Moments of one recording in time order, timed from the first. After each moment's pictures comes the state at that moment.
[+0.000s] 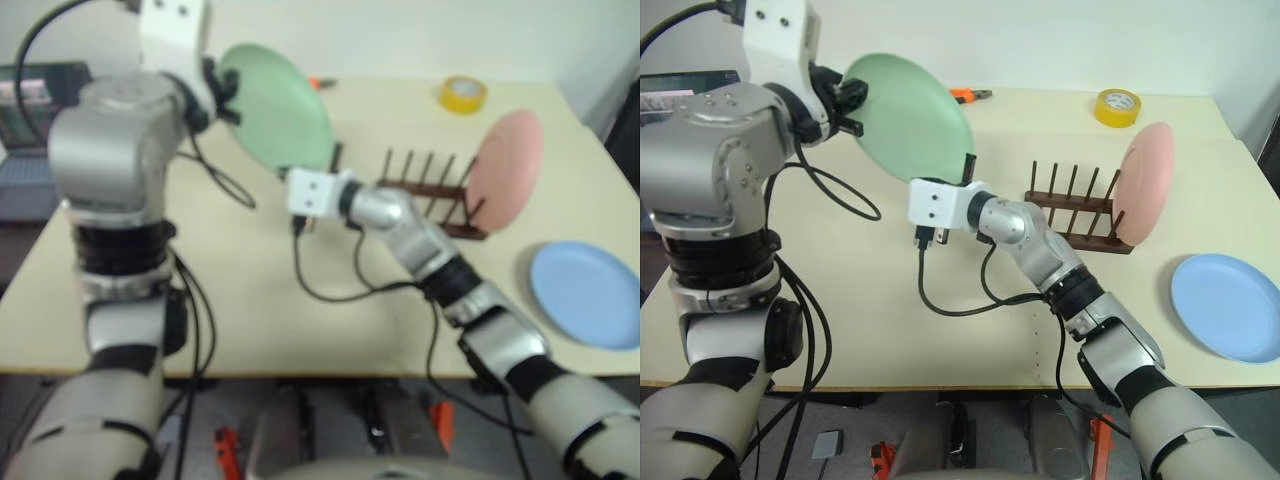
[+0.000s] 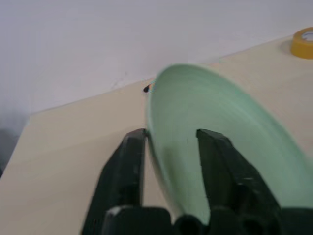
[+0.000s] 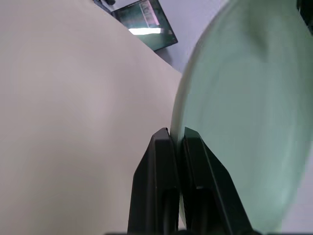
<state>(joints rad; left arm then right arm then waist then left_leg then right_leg) -1.09 0.54 0.05 -0.13 -0.13 1.23 -0.33 -0.96 -0.14 0.46 0.46 -0.36 -0.12 0.44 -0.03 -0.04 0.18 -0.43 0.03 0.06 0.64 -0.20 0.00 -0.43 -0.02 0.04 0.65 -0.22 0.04</state>
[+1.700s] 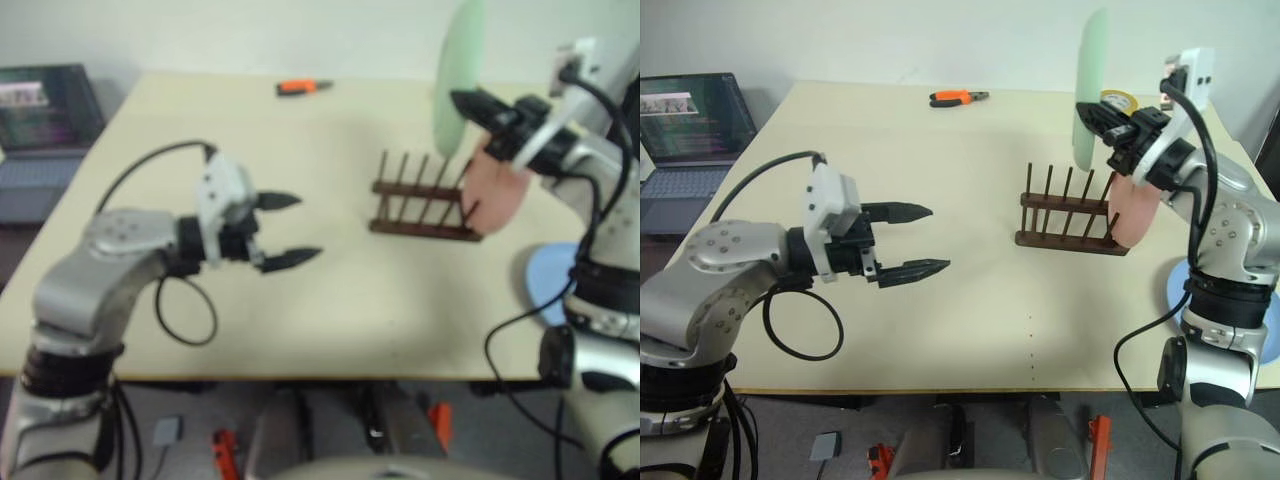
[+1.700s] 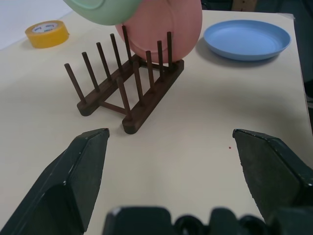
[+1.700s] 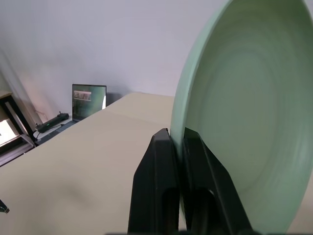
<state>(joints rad) -0.47 0.80 0.02 -0.45 -0.58 0.73 -0.92 -0.79 -0.50 -0.33 -0.10 0.68 0.92 0.50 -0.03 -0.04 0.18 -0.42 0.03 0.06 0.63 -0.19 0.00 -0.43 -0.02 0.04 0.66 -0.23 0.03</state>
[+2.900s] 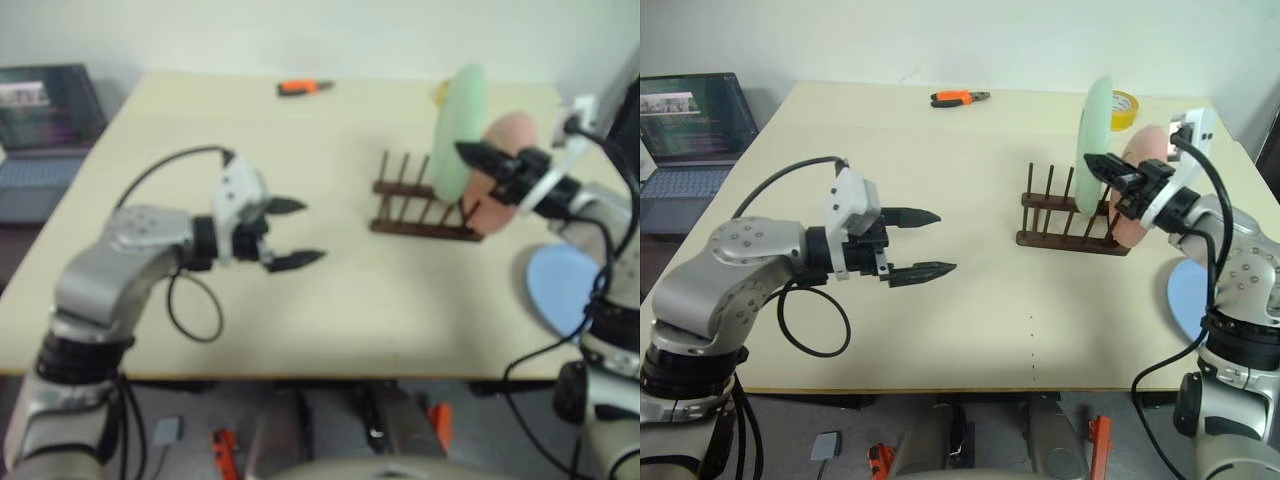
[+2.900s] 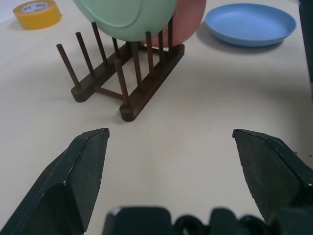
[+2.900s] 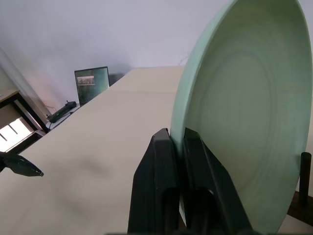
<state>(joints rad) -0.52 0.80 -0.05 -0.38 -0.53 0.73 -0.93 -0.60 -0.55 -0.36 -0.19 0.86 0.99 0.44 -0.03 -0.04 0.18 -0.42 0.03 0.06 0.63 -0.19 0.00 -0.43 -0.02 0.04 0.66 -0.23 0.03</state>
